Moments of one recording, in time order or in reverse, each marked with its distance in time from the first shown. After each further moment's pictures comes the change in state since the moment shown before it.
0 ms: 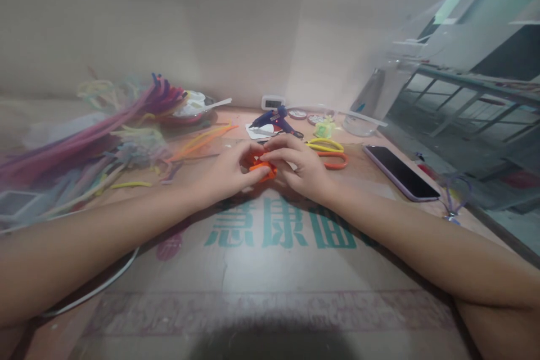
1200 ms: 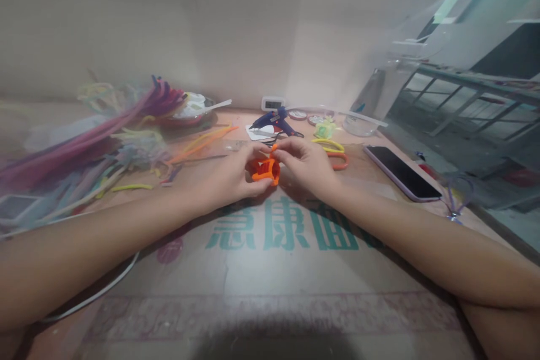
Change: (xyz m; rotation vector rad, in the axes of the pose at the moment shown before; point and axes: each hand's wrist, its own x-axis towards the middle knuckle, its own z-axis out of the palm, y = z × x) left_hand -0.004 -0.011 0.001 -0.072 -0.055 0.051; right_hand 0.009 -0.013 0.001 0.135 0.156 0.540
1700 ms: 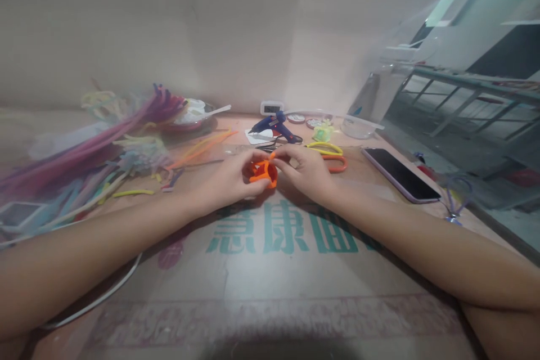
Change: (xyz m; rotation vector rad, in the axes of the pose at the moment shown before) left_hand 0.003 0.003 -0.002 0.011 -0.073 -0.011; right_hand 0.000 0.006 -0.005 -0.189 -0.060 -0.233
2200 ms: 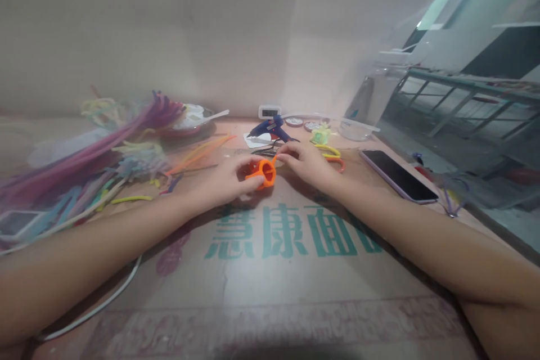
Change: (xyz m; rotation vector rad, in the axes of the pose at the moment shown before) left_hand 0.007 -0.003 -0.005 -0.084 -0.021 -0.069; right_hand 0.015 0.024 -0.013 -0.041 -0.128 0.235
